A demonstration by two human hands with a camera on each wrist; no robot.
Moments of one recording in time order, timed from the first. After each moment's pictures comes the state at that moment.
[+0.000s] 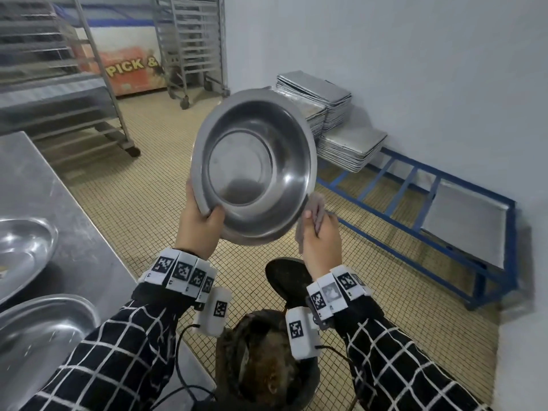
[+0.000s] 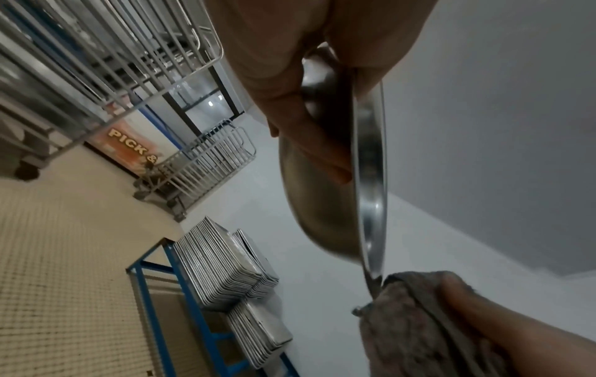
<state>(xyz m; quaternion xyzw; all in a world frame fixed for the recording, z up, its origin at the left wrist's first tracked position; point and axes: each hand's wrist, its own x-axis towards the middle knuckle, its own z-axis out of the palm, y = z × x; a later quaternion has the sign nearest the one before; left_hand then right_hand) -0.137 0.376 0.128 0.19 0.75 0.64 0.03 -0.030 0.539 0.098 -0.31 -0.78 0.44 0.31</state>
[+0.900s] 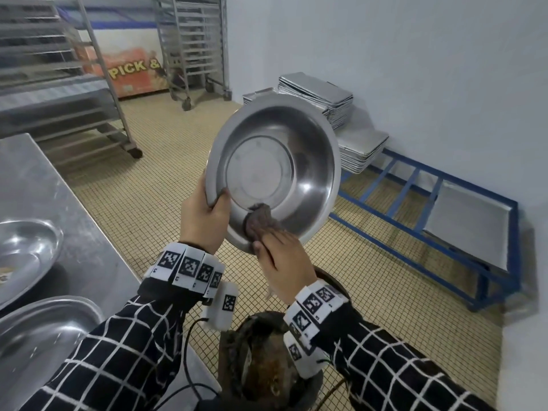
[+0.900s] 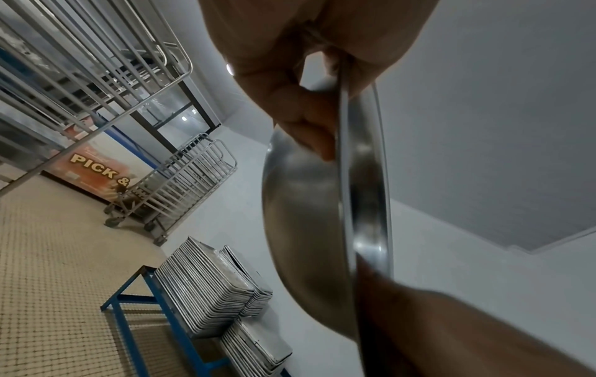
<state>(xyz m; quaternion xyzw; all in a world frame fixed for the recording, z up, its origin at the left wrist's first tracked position) -0.138 0.378 0.147 0.20 0.74 0.64 -0.03 -0.039 0.498 0.076 -0.06 -0.96 0.20 0.19</state>
